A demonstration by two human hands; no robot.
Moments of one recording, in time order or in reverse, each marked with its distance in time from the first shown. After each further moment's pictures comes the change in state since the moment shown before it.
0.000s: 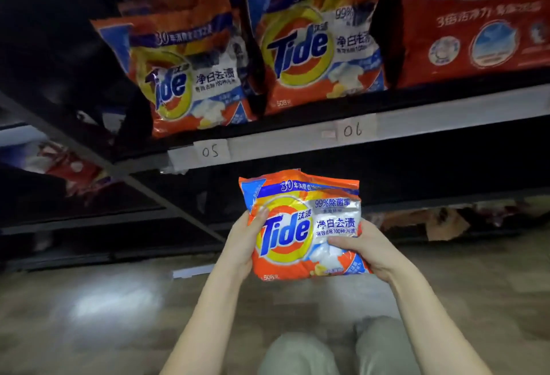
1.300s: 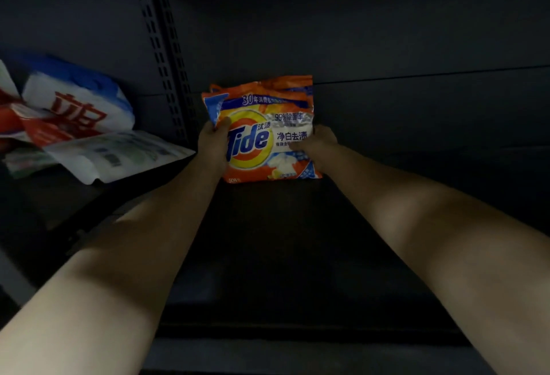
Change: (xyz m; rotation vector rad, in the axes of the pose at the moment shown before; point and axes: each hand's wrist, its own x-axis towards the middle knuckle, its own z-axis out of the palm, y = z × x) left_hand 0.462 0.039 -0.123 -0.187 0.266 0.757; right_hand 0.488 -0.033 0.087 -0.506 0.299 -0.609
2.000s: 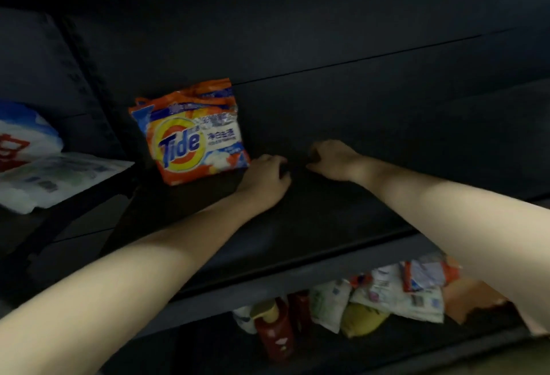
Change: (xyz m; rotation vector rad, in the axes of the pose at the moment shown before) left_hand -0.173 -0.015 0.086 1.254 -0.683 0.515; right_hand -0.119 0.034 -0.137 -0.845 -0.088 -0.064
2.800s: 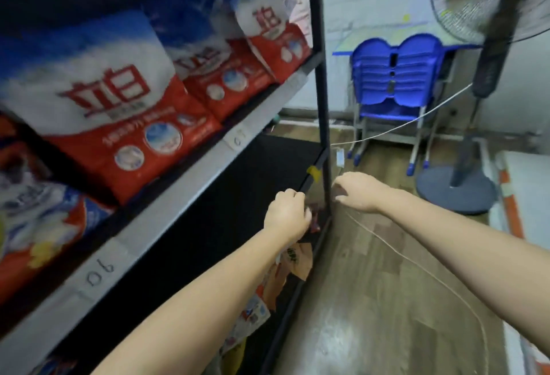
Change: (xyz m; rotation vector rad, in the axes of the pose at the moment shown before) left_hand -0.028 0.462 -0.096 0.028 -0.405 0.818; right_hand -0.367 0.157 -0.333 -0.210 0.072 0.787
